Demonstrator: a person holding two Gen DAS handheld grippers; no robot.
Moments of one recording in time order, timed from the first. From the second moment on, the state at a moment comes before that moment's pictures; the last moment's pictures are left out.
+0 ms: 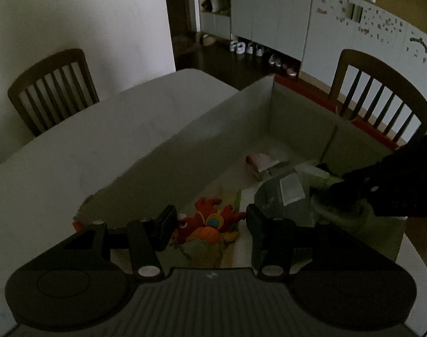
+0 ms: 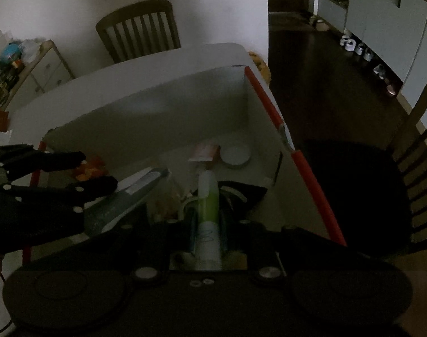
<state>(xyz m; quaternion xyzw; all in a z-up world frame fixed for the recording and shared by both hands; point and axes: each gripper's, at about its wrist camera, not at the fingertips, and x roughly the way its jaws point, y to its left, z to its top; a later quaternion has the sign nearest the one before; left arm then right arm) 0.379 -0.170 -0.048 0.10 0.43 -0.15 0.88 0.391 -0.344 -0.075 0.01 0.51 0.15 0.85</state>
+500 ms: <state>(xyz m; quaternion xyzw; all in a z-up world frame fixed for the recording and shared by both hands) 0.387 -0.167 -0.060 0.08 0.46 -0.15 0.87 0.391 -0.348 -0.076 -0.01 0.50 0.16 0.85</state>
